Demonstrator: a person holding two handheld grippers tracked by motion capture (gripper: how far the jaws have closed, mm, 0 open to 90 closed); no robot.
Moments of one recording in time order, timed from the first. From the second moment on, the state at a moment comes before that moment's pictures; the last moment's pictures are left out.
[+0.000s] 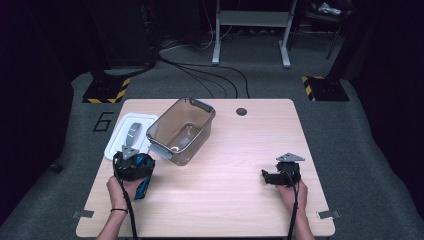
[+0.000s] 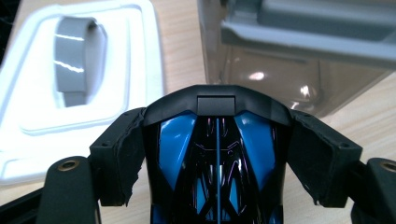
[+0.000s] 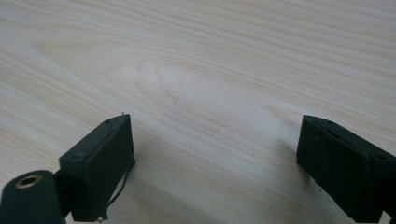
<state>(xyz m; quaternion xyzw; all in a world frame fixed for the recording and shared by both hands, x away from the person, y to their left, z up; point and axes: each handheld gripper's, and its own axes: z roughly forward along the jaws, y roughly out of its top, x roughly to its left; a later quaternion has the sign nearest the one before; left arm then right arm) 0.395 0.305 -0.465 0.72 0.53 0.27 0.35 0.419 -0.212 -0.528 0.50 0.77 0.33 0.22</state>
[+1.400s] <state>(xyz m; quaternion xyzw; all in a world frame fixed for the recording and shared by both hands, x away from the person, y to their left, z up) 0.386 0.326 -0.413 0.69 0.52 0.32 0.39 0.421 -0.210 -0.528 0.50 0.77 0.33 0.21</state>
